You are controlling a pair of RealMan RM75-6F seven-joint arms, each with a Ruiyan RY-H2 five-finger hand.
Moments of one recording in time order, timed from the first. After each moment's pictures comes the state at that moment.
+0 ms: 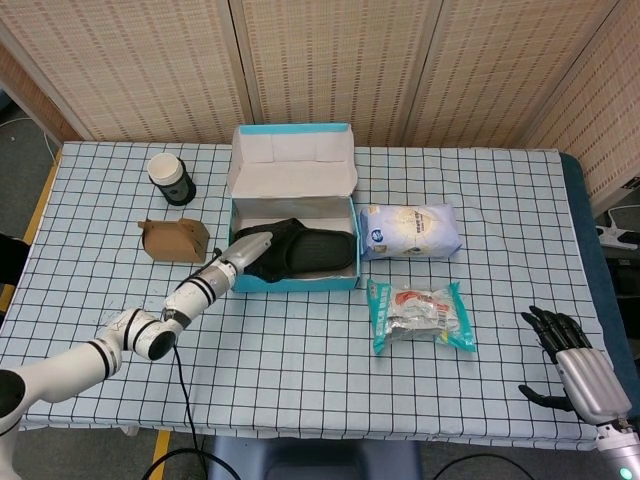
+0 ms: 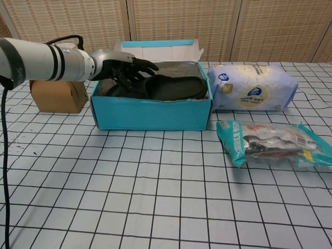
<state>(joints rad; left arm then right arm) -1.04 -1.54 -0.36 -1.13 1.25 0.36 -0.55 0.07 -0.98 -0.06 -1.70 -1.64 1.42 0.12</state>
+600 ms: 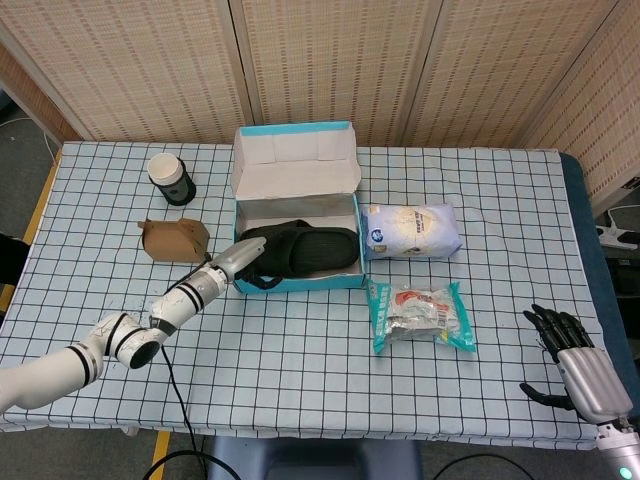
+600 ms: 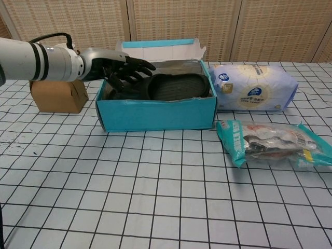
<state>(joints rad) -1.01 -1.46 -0.29 -1.22 1.36 0.41 -0.69 0.06 -0.99 -0.06 -1.70 -1.63 1.43 0.11</state>
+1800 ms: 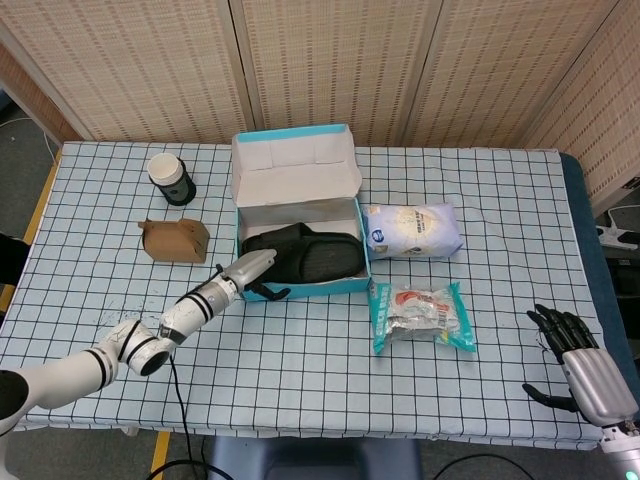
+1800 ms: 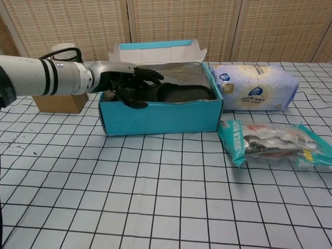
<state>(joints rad) -1.03 -1.53 -0.22 -1.18 1.42 0.53 -0.75 0.05 -0.98 -0.06 -1.70 -1.65 1.46 0.13</state>
